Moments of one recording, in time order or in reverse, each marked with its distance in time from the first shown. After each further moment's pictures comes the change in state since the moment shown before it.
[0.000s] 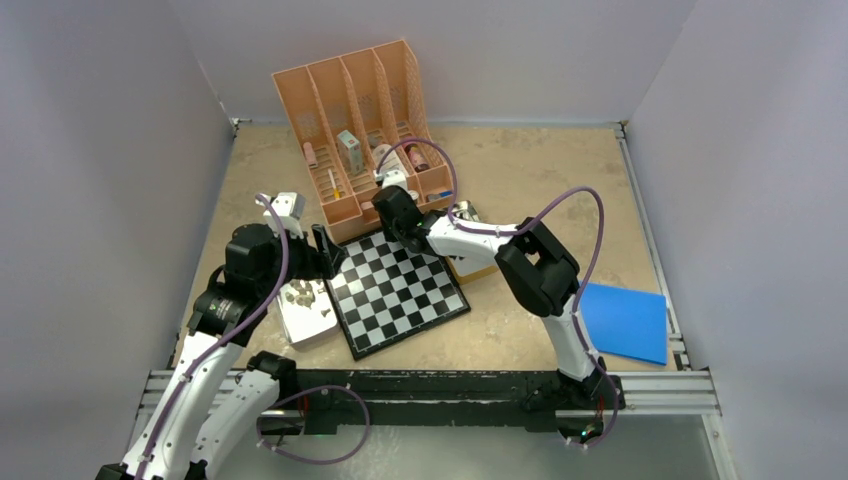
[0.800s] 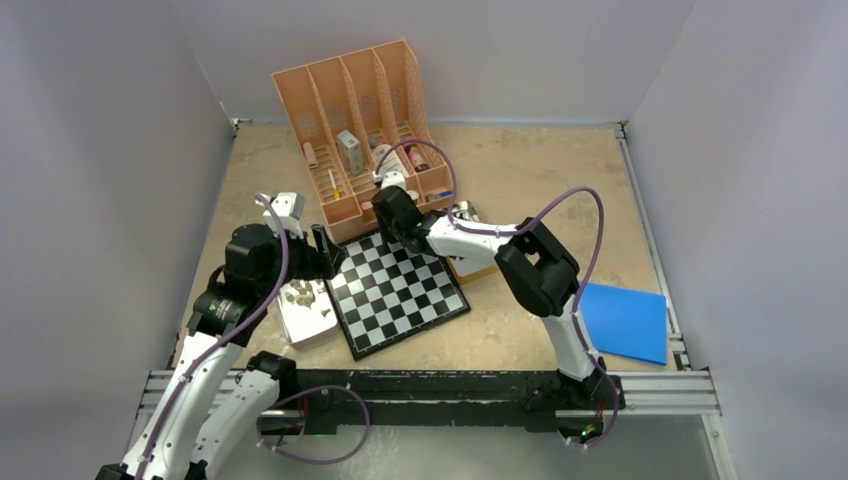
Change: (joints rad) left arm 0.000 -0.001 0.000 0.000 -0.001 0.000; right arm 0.001 0.000 0.000 0.000 -0.045 0.012
